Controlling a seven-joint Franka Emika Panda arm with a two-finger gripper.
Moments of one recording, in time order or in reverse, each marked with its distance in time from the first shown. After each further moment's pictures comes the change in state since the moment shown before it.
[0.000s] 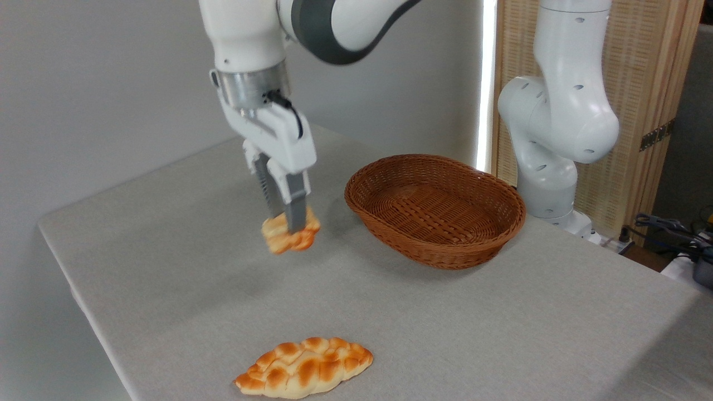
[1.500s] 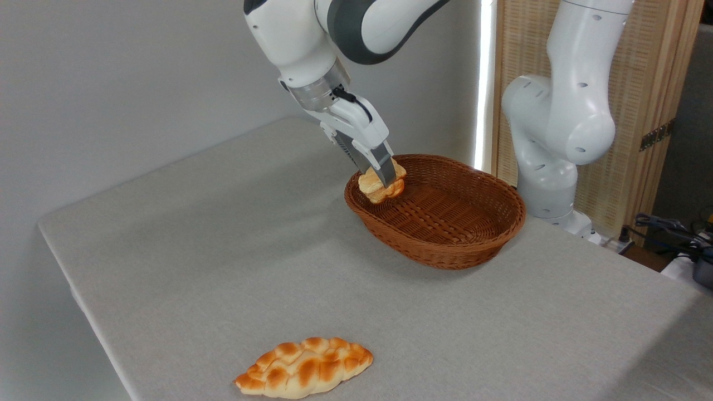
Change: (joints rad) arm -0.111 -0.182 -0.011 -0.250 -0.098 -0.330 -0.130
